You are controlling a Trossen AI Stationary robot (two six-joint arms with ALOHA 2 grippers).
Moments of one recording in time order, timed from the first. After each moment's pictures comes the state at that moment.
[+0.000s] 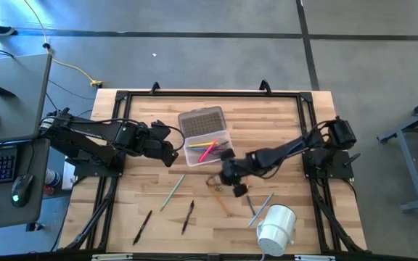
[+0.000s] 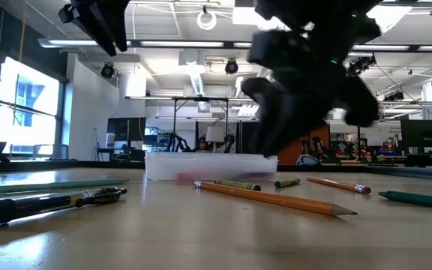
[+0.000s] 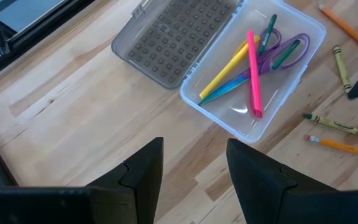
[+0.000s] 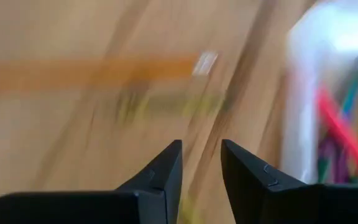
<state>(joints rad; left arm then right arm) -0.22 1.31 1.30 -1.24 -0.53 -0.99 0.20 1.76 1.00 -0.21 0.12 -0.31</state>
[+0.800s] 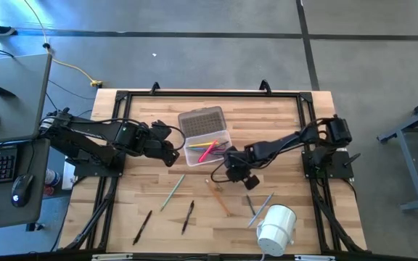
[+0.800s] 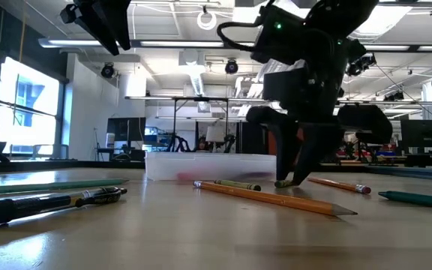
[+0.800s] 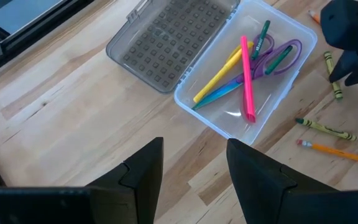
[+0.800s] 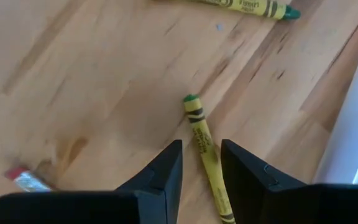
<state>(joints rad) -0.22 1.31 1.30 -1.22 -0.53 -0.99 0.08 1.79 0.98 -0.37 -0.05 -0.56</state>
